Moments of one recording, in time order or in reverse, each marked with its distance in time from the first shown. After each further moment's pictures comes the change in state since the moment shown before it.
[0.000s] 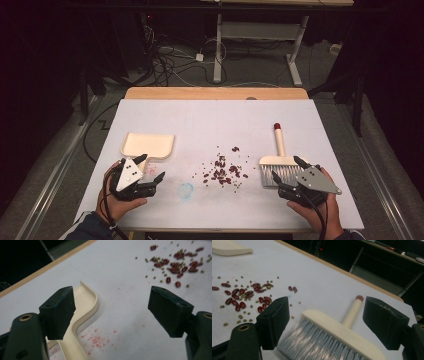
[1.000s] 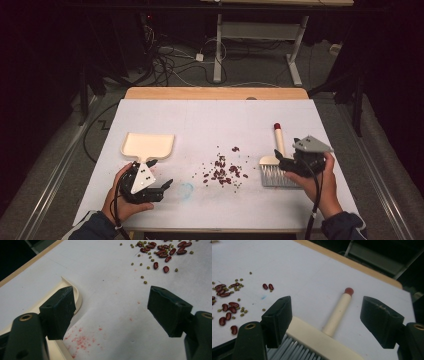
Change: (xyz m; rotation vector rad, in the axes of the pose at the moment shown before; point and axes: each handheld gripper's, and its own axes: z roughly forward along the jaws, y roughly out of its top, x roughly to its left) left arm -0.014 0.002 0.013 0.059 -0.068 0.071; right arm -0.046 0.031 0.058 0.229 -0.022 0.080
